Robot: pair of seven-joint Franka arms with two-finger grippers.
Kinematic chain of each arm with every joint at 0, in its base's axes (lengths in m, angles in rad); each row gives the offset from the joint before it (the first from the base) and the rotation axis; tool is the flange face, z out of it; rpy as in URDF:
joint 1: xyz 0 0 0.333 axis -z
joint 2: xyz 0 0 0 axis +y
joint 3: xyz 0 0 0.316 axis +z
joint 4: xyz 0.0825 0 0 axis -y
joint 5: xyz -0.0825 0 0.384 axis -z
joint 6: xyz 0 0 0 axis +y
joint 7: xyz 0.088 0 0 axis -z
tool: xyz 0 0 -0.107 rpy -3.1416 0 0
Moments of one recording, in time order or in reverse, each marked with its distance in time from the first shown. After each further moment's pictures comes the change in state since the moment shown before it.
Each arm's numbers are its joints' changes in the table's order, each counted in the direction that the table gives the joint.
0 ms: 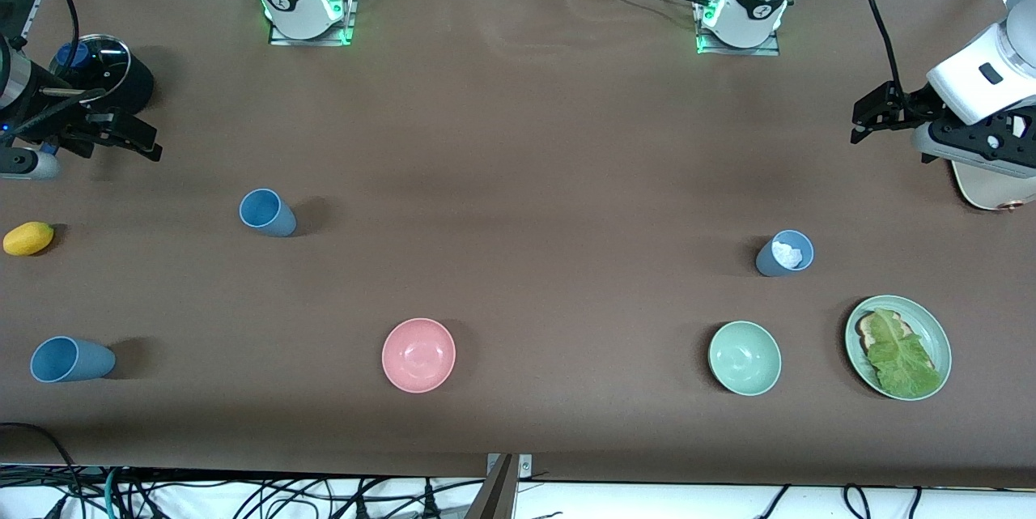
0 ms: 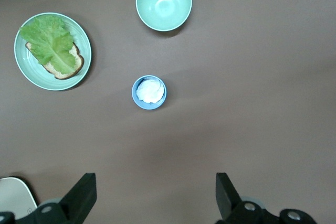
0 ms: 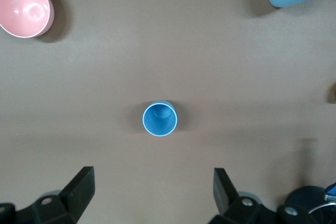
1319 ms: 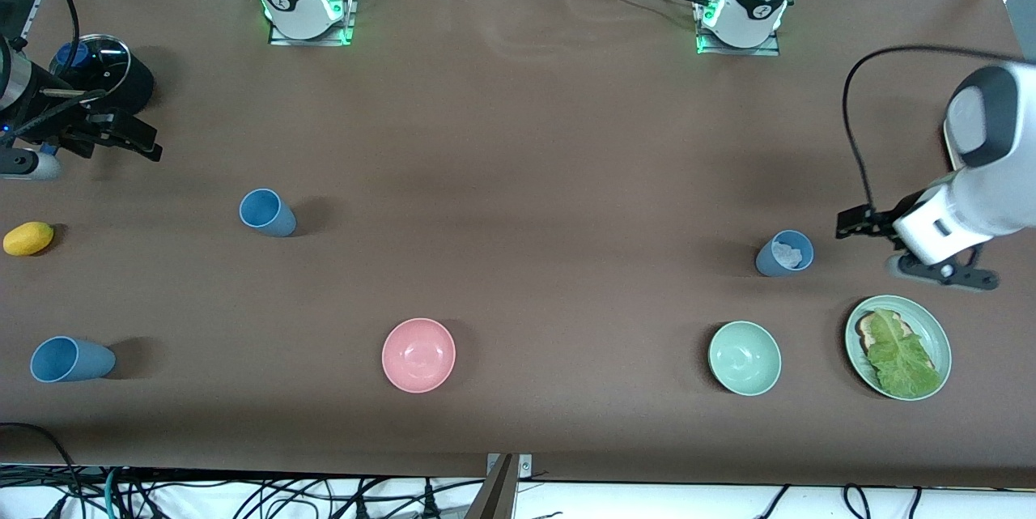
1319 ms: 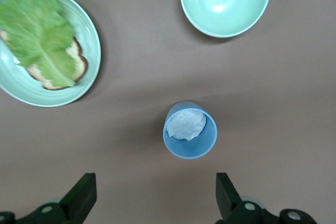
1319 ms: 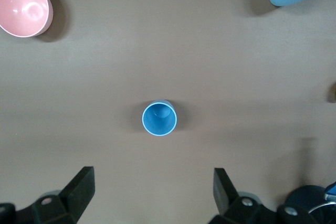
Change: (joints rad) left arm -0.090 0.359 0.012 -0.008 0.000 -0.266 0.006; right arm 0.001 0.001 0.000 -0.002 0.000 0.000 0.000
